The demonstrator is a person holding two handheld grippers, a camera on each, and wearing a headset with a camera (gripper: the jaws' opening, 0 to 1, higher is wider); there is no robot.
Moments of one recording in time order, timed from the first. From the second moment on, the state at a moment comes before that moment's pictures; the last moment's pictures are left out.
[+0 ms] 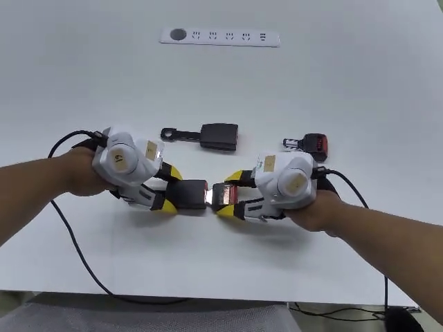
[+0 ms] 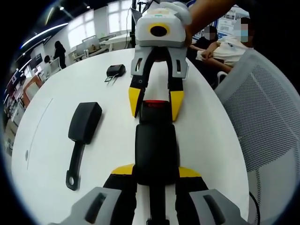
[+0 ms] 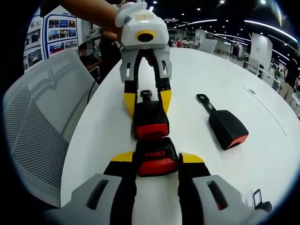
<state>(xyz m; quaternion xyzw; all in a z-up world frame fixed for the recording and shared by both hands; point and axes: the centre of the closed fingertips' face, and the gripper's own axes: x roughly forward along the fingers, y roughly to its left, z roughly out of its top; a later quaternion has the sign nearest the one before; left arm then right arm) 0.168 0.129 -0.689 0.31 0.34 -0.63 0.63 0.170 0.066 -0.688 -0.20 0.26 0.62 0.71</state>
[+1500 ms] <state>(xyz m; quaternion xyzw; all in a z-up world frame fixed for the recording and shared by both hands) 0.156 0.108 -0.671 0.29 0.37 -0.58 0.66 0.175 0.056 -0.660 -0.17 0.28 0.55 0.77</state>
